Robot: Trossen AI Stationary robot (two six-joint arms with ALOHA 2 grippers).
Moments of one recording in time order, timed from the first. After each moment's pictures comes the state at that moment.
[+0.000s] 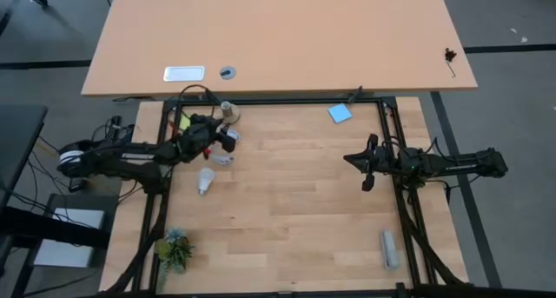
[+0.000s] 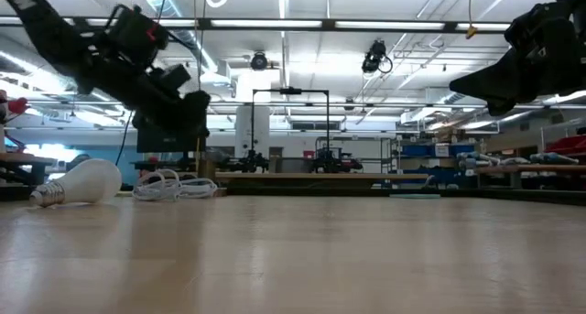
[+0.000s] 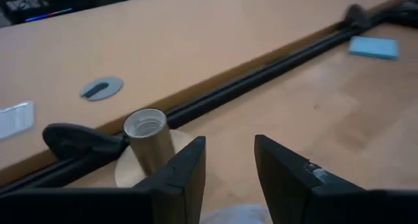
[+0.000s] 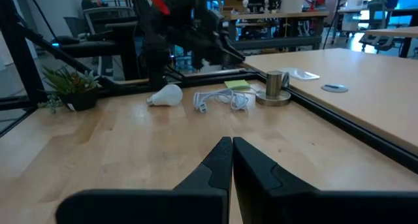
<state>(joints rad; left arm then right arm) 0.43 1.16 0.31 0.49 -0.53 -0.16 0.04 0.14 0.01 0.08 0.28 0.08</state>
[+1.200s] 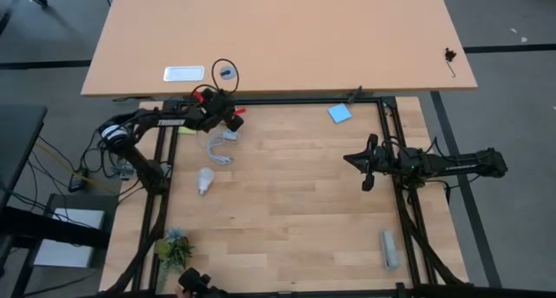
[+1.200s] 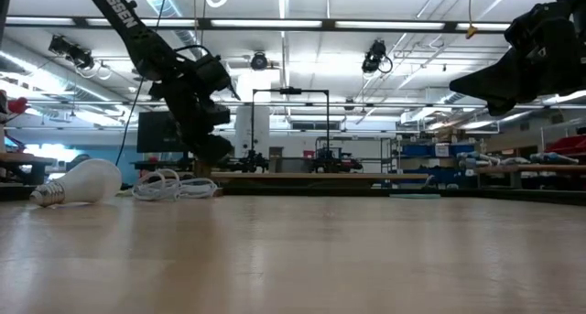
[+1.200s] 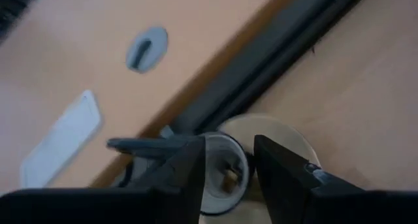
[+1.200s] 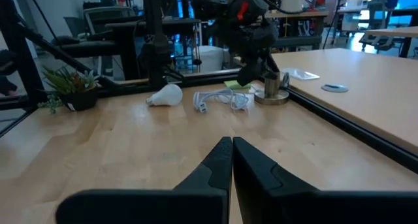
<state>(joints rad) 0.71 1.59 0.80 -0.03 -0.50 0.14 0.04 0.14 0.01 0.08 0.28 0.08</state>
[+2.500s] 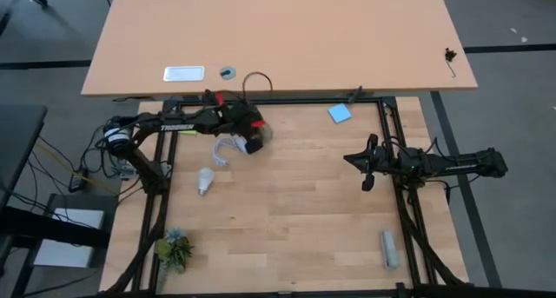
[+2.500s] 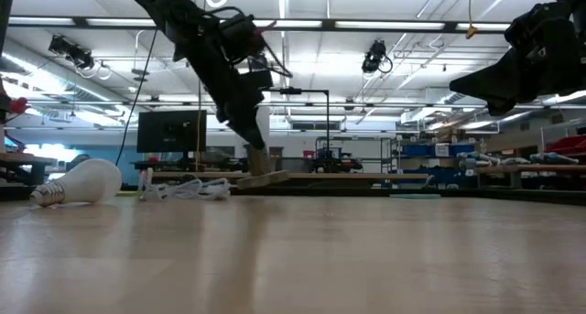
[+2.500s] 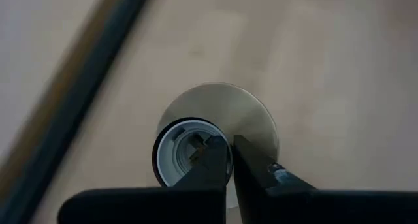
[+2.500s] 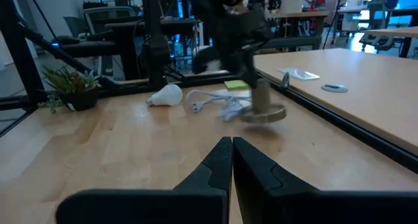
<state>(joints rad) 0.42 1.60 1.04 -0.31 -0.09 0.13 0.04 0.14 0.01 0.08 0.28 0.08</state>
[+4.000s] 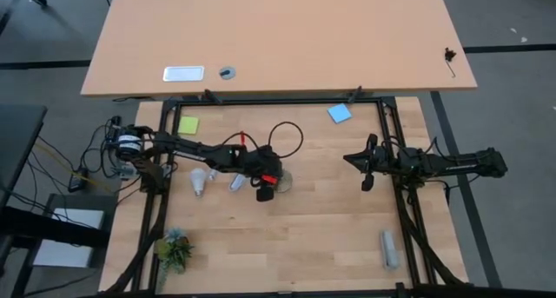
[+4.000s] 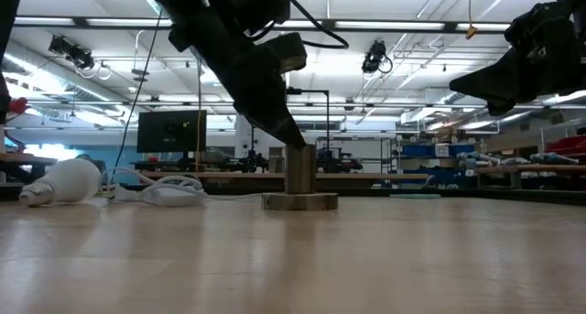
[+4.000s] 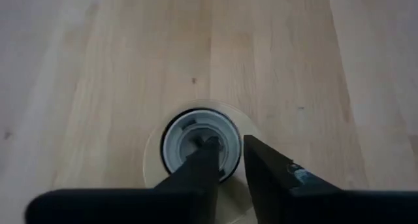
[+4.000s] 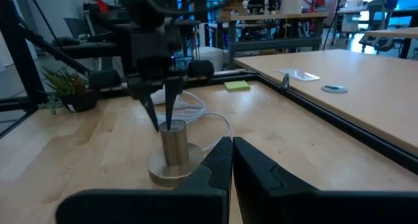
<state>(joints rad) 0.02 1.71 1.05 -0.15 -0.01 -0.01 0.04 0.14 0.01 0.08 0.28 0.08</state>
